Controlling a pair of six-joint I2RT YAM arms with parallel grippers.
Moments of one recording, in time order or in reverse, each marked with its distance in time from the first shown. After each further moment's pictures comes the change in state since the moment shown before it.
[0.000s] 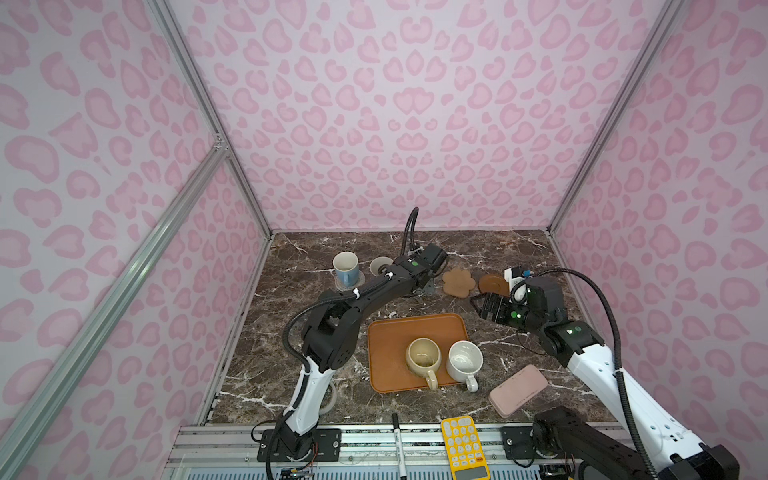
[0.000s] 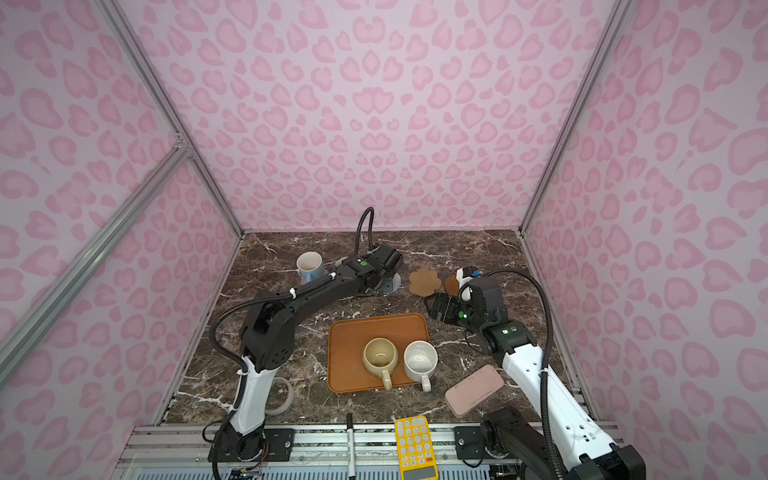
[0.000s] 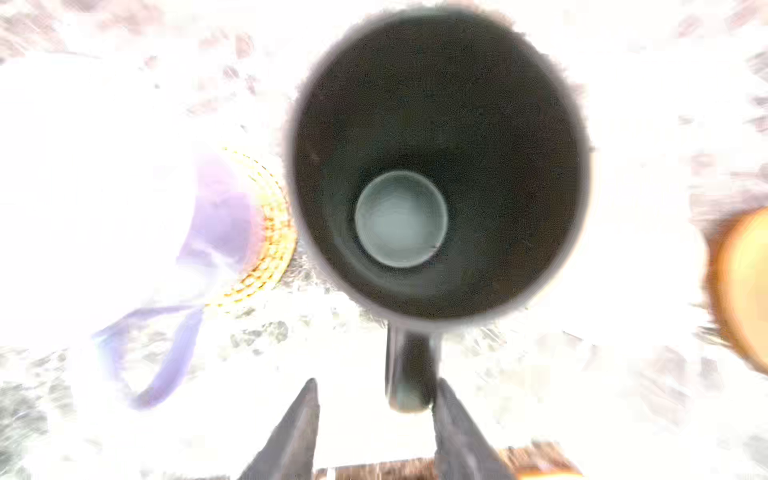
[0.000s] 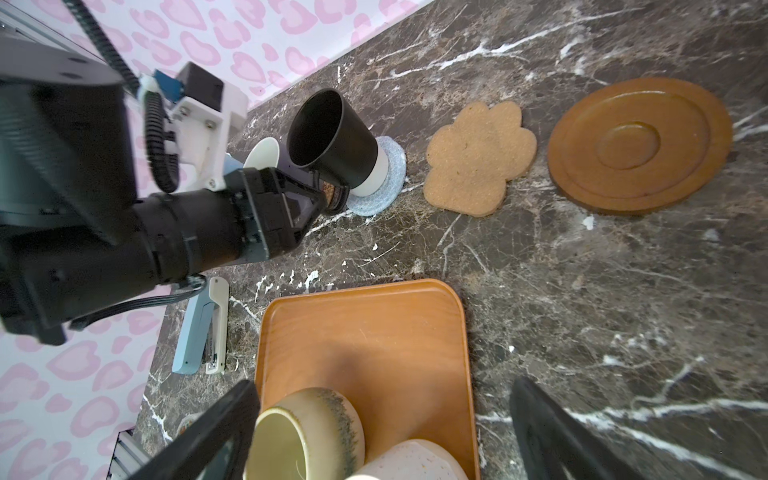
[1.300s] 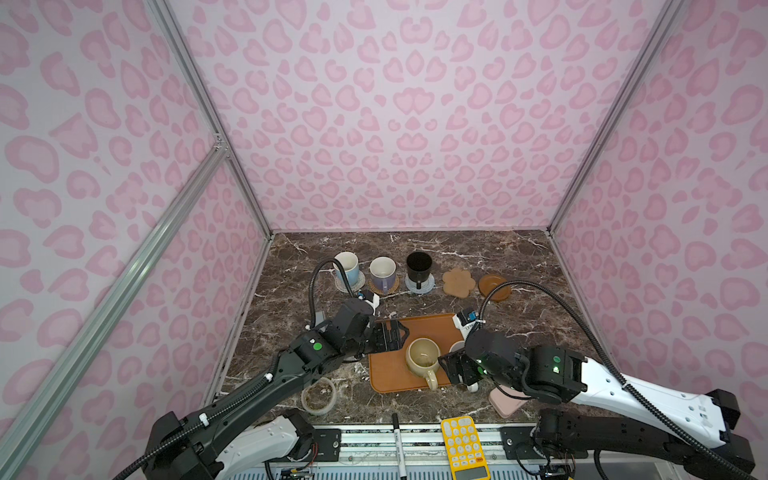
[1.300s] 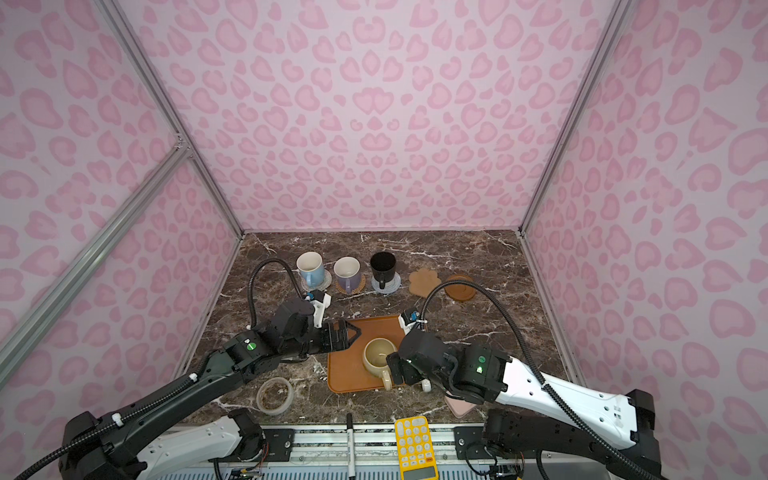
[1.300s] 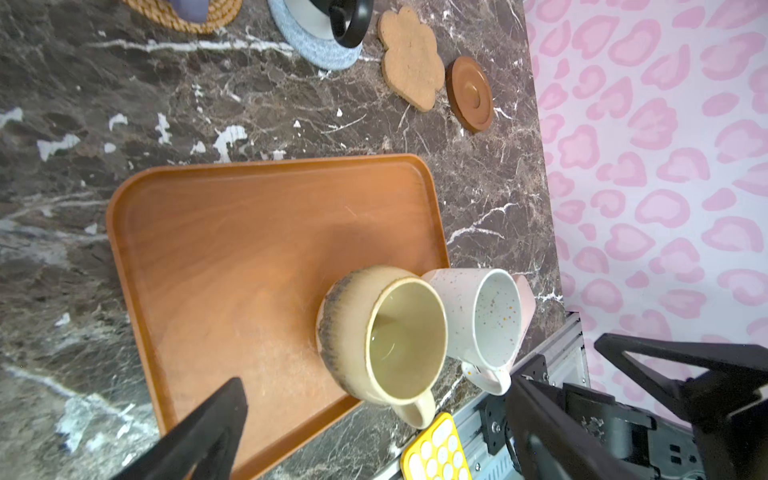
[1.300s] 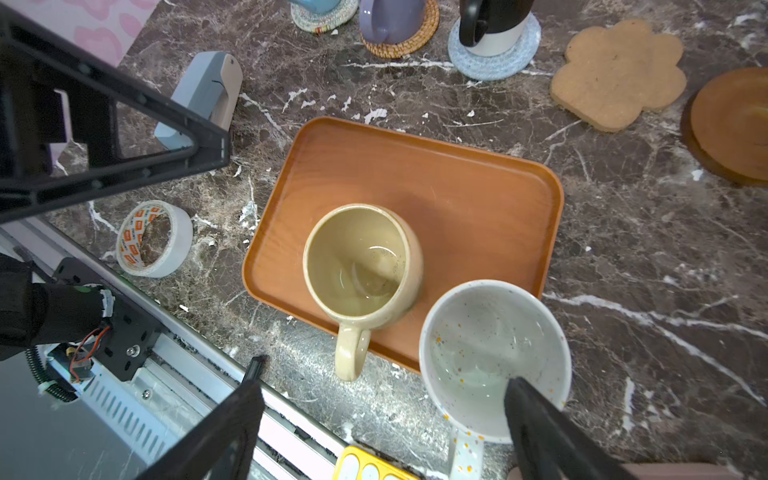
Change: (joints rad) left arm -0.005 -1.093 -1.039 0.276 0.476 -0.140; right arm 0.920 0.023 0.142 -0.374 0.595 0.159
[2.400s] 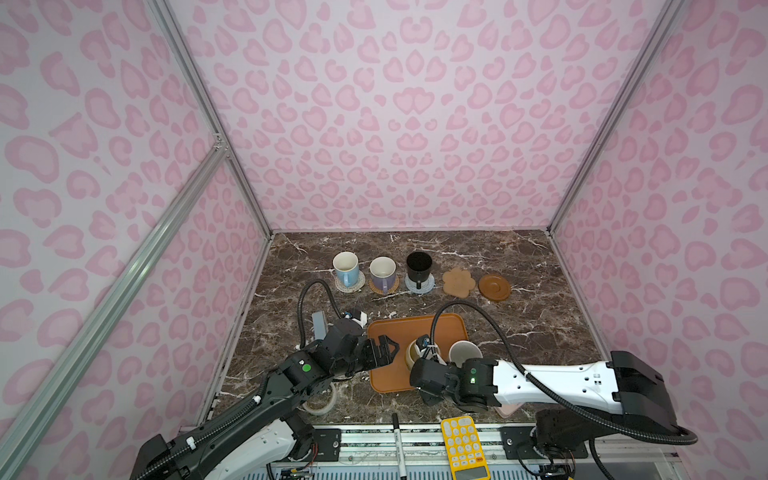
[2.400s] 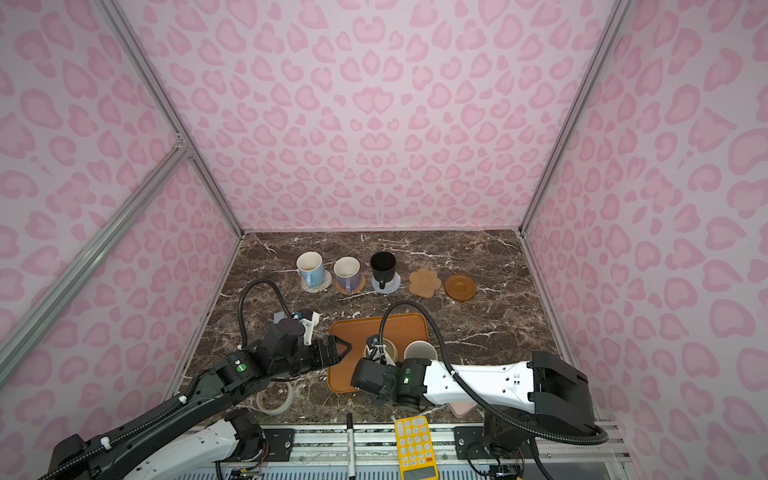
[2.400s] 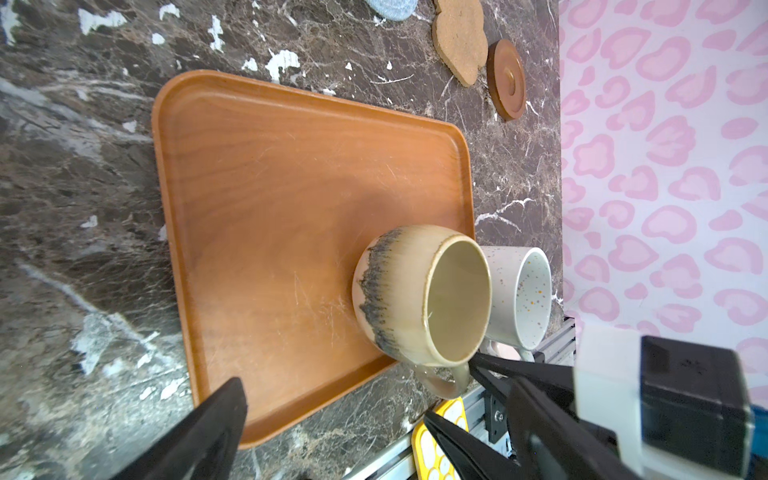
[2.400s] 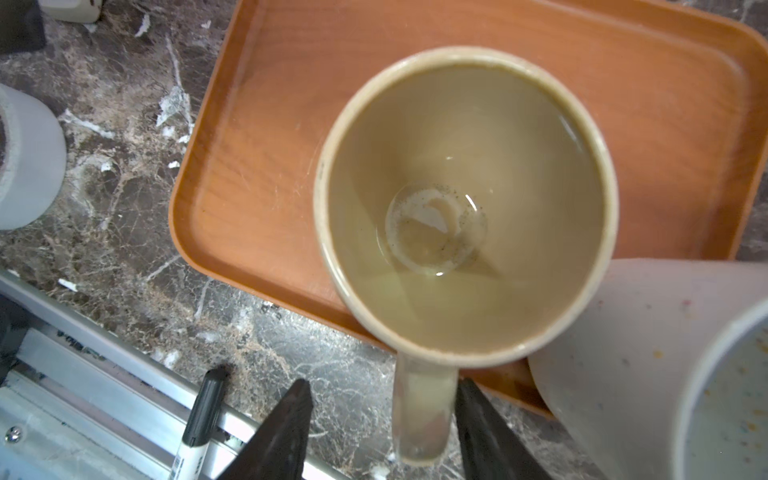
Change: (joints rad) left arm -0.005 -0.150 -0.182 0.025 -0.005 -0.117; right arm 0.124 0.437 -0.020 0.179 0.015 0.145
